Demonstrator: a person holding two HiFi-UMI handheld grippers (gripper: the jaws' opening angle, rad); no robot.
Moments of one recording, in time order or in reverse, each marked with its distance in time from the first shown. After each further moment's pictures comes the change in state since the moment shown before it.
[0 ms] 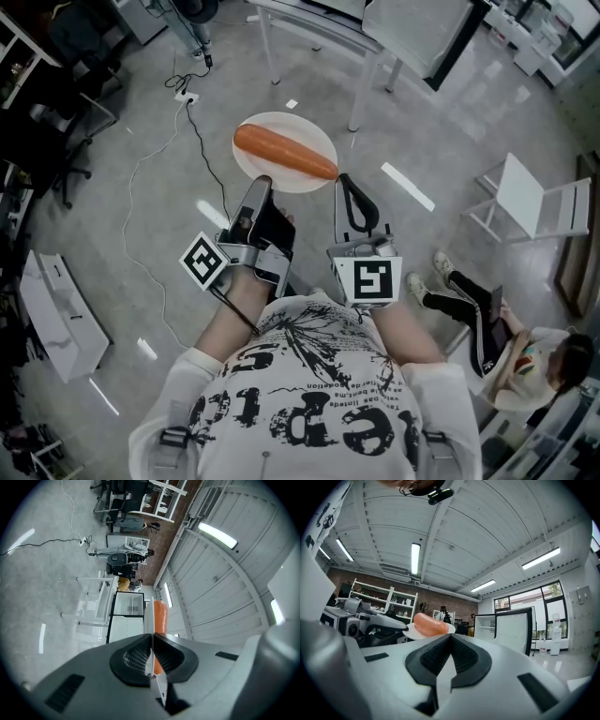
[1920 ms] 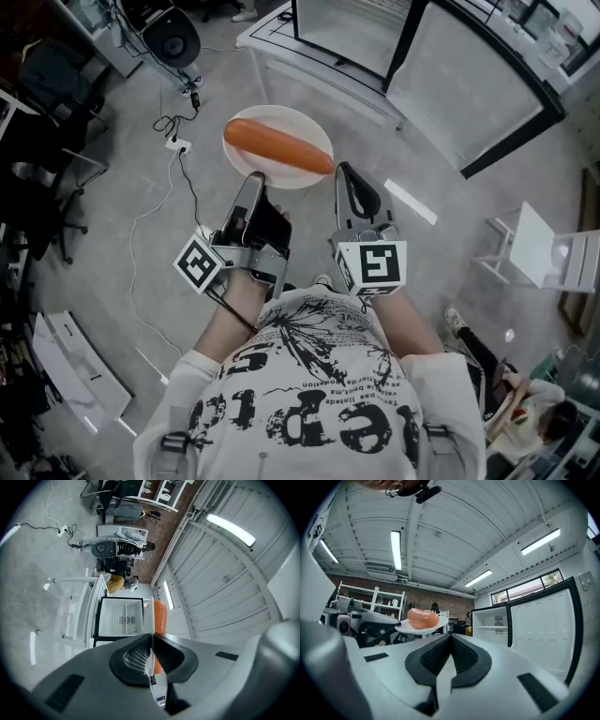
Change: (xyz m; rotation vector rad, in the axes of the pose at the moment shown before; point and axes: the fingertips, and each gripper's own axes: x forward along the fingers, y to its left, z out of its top) left arm 0.347 0.078 0.214 0.032 0.035 -0.045; right arm 0.402 -0.137 -0.043 0.076 0.023 -0.041
